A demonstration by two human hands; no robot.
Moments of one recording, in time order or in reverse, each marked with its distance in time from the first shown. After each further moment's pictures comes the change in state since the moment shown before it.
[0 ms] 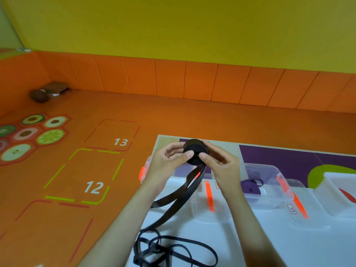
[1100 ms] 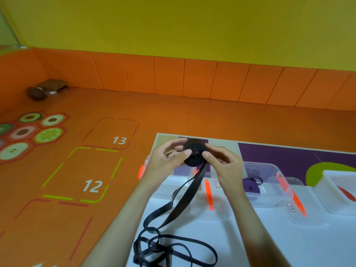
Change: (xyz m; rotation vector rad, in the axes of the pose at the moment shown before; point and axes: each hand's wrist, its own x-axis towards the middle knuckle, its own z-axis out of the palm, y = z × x) left_hand 0.003 0.002 -0.008 0.088 -0.019 0.034; right_hand 0.001 0.005 -0.005 -0.066 0.071 0.014
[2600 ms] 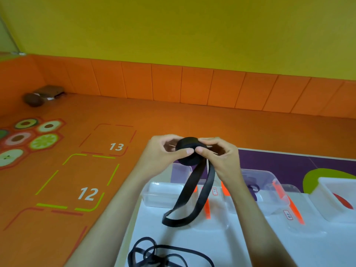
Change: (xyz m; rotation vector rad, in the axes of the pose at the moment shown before) left_hand 0.021 0.052 0.000 0.236 -0.091 0.140; right_hand 0.040 -0.027 -0.001 -0.012 -0.122 -0.124
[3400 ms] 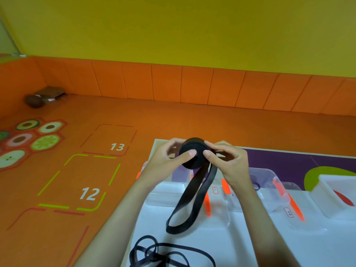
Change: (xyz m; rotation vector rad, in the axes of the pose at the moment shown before) left_hand -0.014 -0.009 0.017 -0.108 -0.041 -0.062; right_hand -0.018 -0.001 -0.019 -0.038 -0.014 -0.052
